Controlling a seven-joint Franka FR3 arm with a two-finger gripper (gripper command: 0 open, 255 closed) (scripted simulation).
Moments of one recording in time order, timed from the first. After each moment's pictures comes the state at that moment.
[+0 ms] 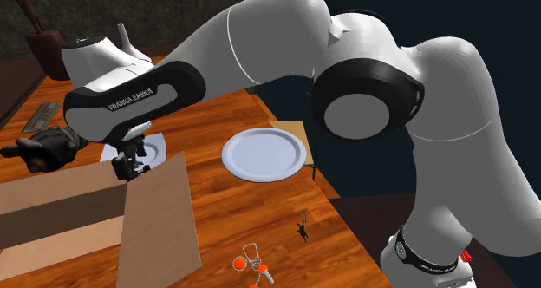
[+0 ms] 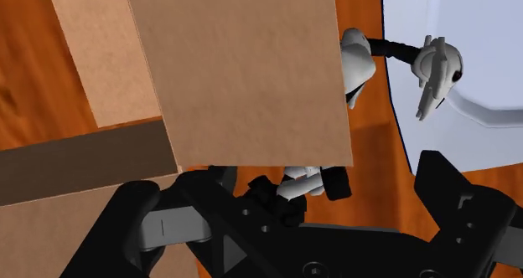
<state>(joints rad) -0.04 0.63 -0.35 -1.38 0.15 2.07 2.69</state>
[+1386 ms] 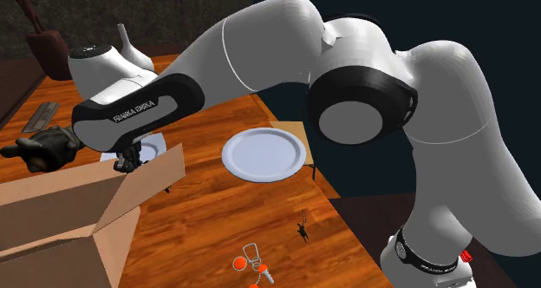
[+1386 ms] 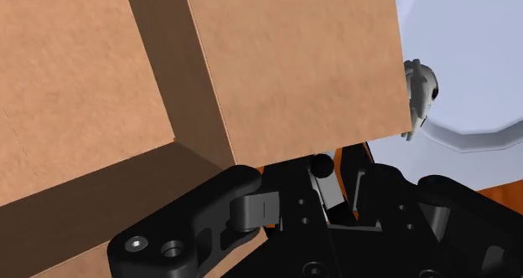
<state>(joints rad) -0.03 0.65 -0.36 -1.40 0.14 2.19 2.72</state>
